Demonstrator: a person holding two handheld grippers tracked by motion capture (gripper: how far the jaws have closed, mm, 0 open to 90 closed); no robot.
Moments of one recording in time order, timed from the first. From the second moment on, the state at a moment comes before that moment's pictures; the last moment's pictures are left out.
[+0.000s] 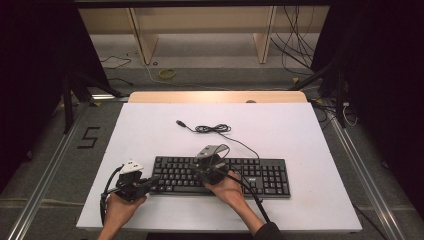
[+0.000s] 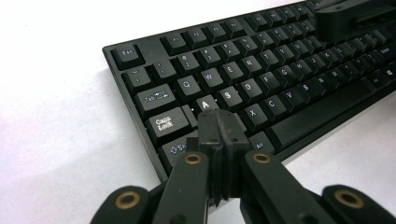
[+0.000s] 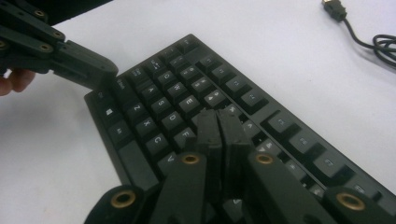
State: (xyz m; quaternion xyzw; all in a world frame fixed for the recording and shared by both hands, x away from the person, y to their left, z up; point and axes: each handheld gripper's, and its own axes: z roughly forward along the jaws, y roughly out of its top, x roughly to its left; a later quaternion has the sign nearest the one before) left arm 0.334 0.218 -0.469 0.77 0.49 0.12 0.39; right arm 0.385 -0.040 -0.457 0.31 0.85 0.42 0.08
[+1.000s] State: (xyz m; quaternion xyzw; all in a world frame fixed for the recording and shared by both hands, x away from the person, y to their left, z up) left arm 0.341 0.217 -0.476 0.78 0.49 0.11 0.37; right arm 0.402 -0.020 -0.475 0.32 0.86 0.38 0.08
